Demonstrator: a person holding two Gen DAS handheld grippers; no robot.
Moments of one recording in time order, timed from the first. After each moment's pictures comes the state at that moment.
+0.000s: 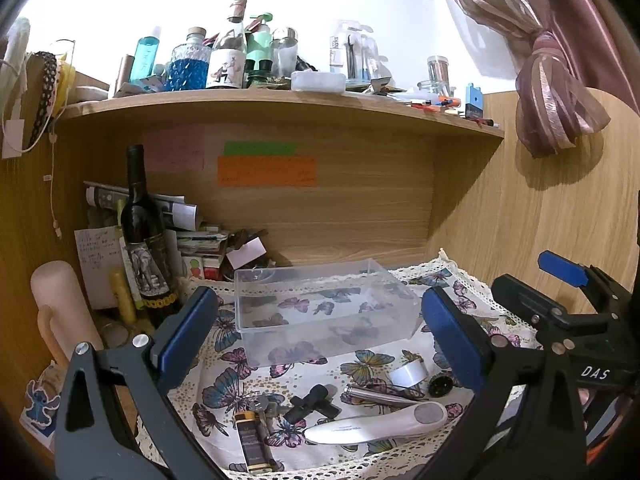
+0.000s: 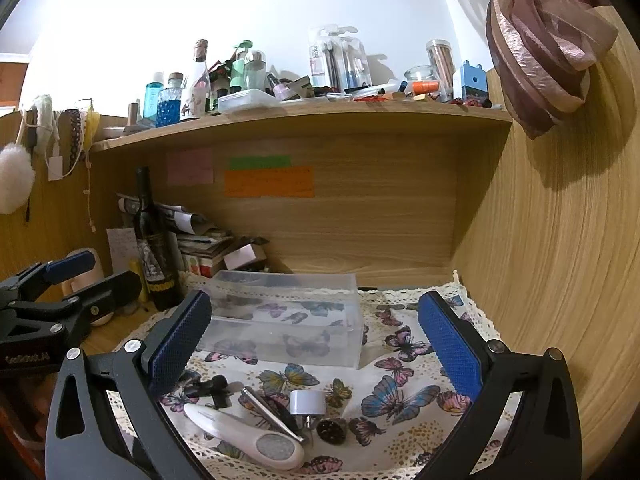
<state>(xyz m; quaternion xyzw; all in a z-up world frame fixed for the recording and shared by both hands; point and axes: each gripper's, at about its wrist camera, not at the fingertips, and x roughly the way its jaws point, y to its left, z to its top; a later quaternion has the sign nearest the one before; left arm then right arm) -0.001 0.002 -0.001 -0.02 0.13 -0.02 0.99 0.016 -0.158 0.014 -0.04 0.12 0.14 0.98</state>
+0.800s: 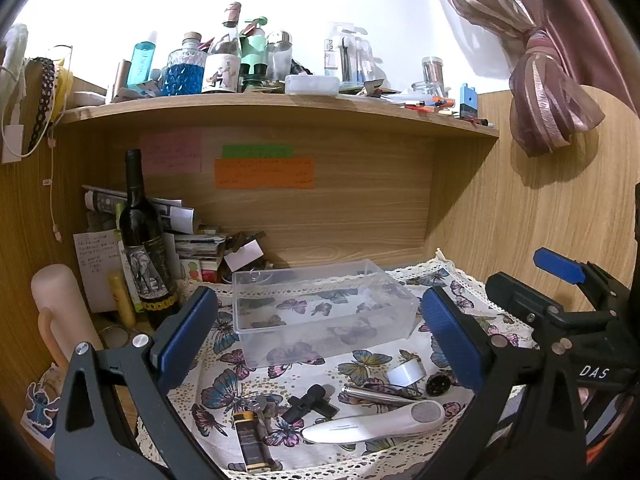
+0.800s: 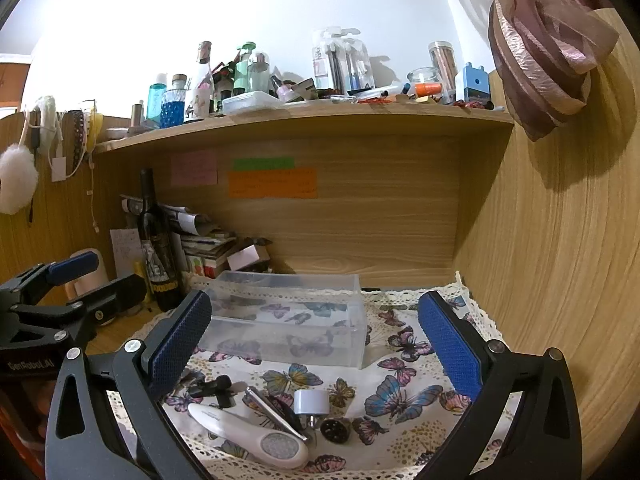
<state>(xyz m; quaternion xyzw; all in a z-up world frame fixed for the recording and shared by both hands) -0.005 -0.002 -0.002 -0.02 0.12 -0.02 0.99 0.013 -0.155 0.016 -0.04 0.12 0.15 0.98</state>
